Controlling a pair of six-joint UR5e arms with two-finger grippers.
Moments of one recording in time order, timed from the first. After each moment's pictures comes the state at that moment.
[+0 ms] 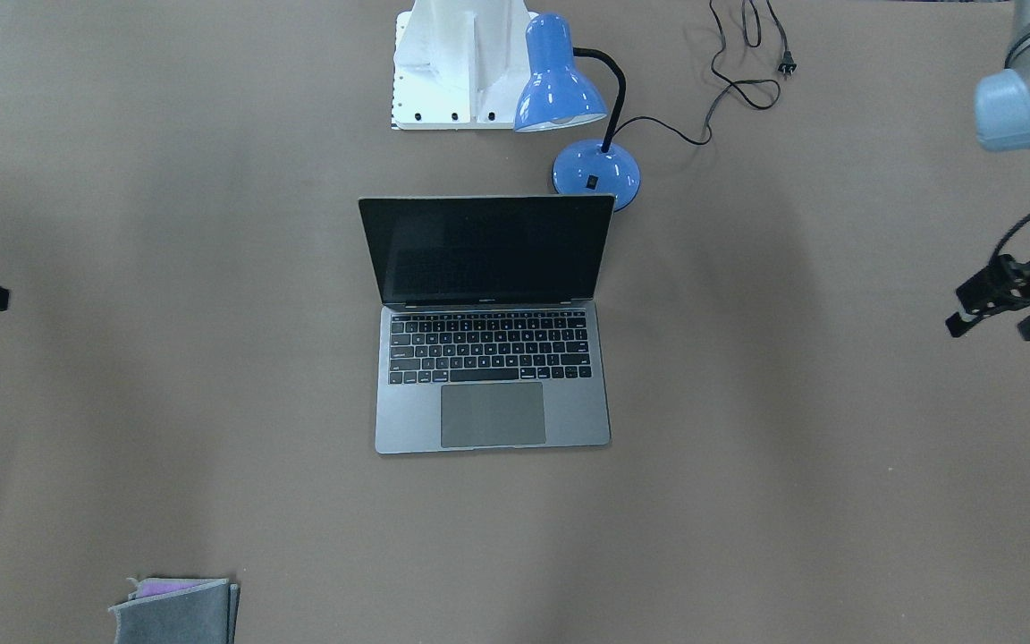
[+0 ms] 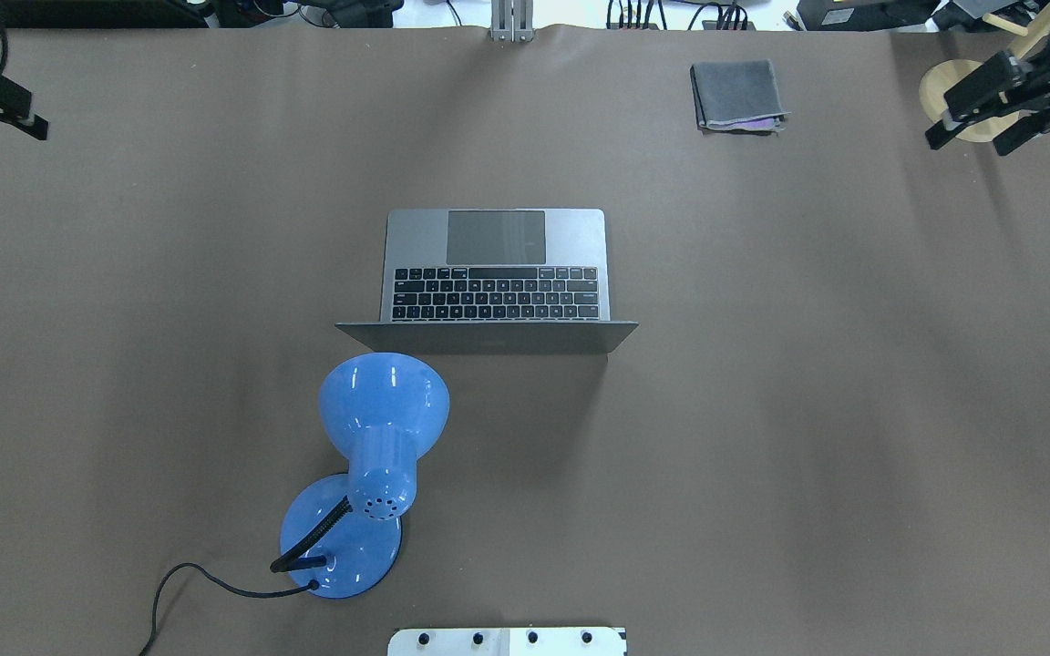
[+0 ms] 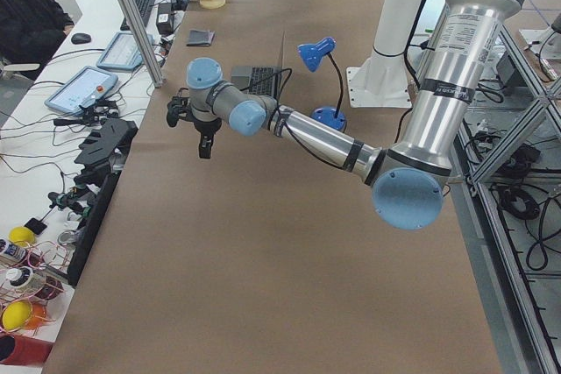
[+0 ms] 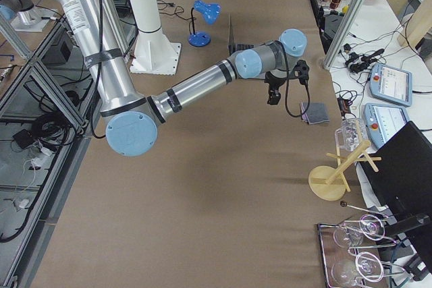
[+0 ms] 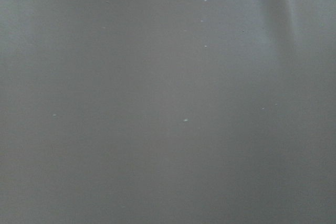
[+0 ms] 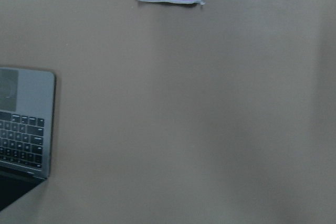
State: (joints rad) left arm -1.23 -1.86 -1.71 -1.80 -2.34 -0.68; right arm 1.25 -1.21 1.79 -1.73 2.55 0.43
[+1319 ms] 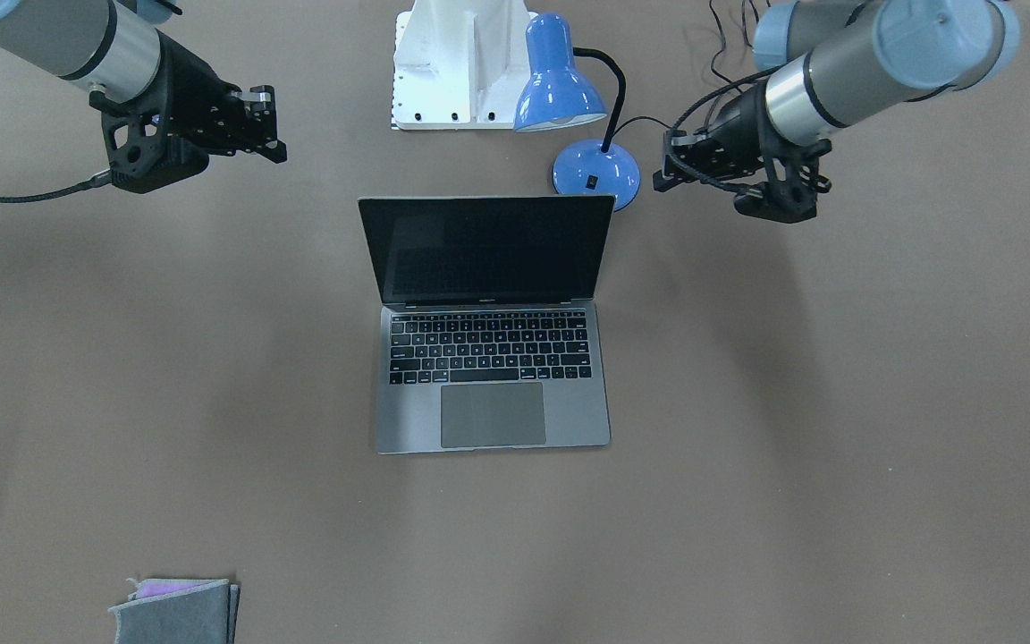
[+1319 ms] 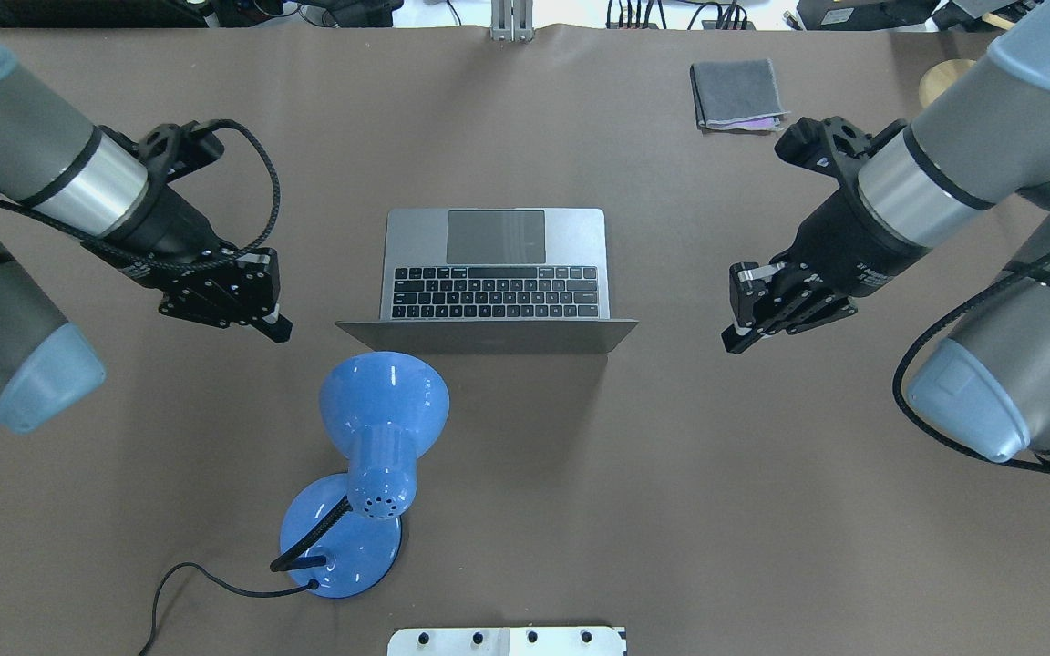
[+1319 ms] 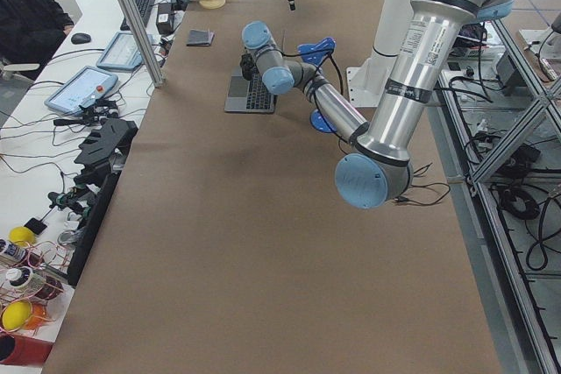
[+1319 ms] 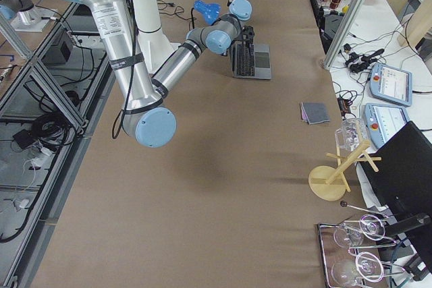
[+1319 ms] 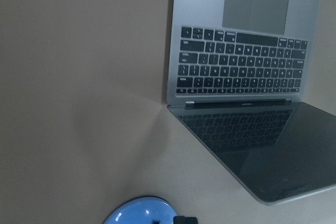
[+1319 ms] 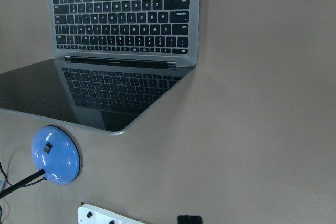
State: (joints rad) left arm -0.84 -1.94 -1.91 -1.85 -2.57 -1.24; right arm 0.83 -1.23 2.06 -1.53 2.52 1.02
